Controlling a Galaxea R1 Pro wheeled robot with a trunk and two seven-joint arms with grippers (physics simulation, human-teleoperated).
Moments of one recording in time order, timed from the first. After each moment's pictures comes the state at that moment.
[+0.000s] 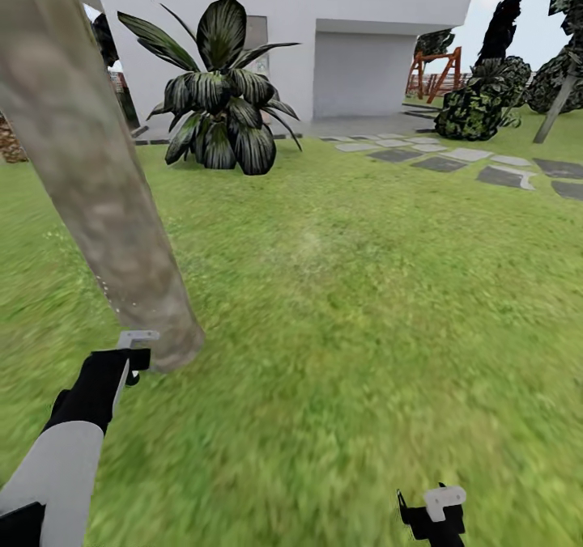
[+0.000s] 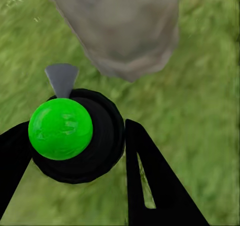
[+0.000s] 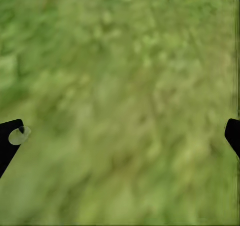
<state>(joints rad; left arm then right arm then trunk) -0.79 0.12 0.38 -0.79 -0.39 0.58 -0.09 -0.40 -0.07 -0.34 -0.12 0.52 -0.63 -0.12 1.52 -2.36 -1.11</state>
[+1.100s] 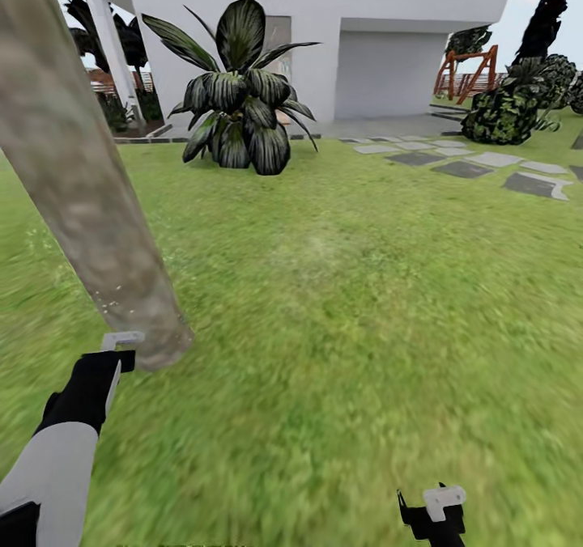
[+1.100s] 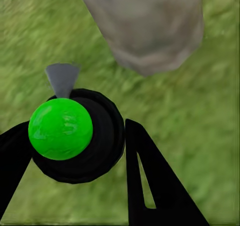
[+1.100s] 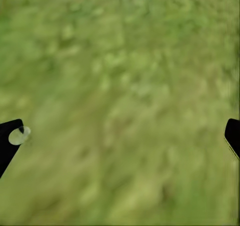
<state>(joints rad) -0.79 0.13 0.43 -0.79 -0.40 0.57 0.02 -0.40 -0.07 -0.34 -0.12 0.52 -0.63 -0.12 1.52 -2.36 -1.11</state>
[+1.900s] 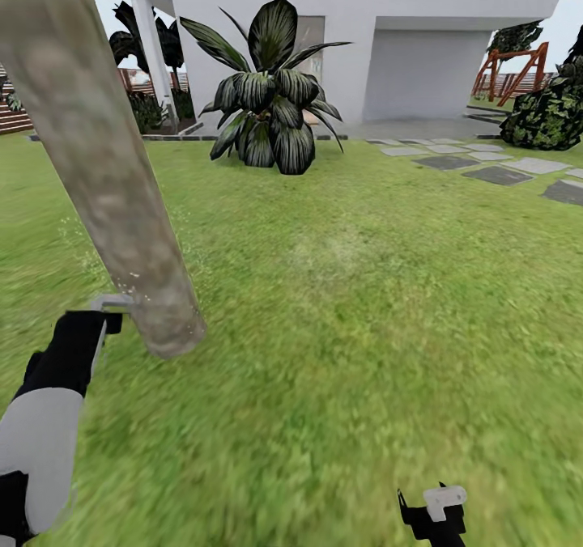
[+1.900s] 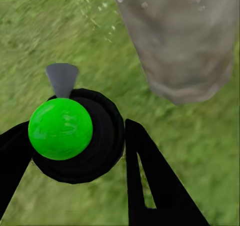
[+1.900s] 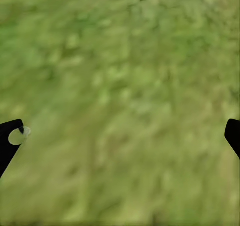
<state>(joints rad) -0.91 0.21 0.32 -0.88 -0.40 0.69 -0.03 -0.40 -0.08 -0.34 -0.12 0.52 -0.63 -0.12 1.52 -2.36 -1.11</state>
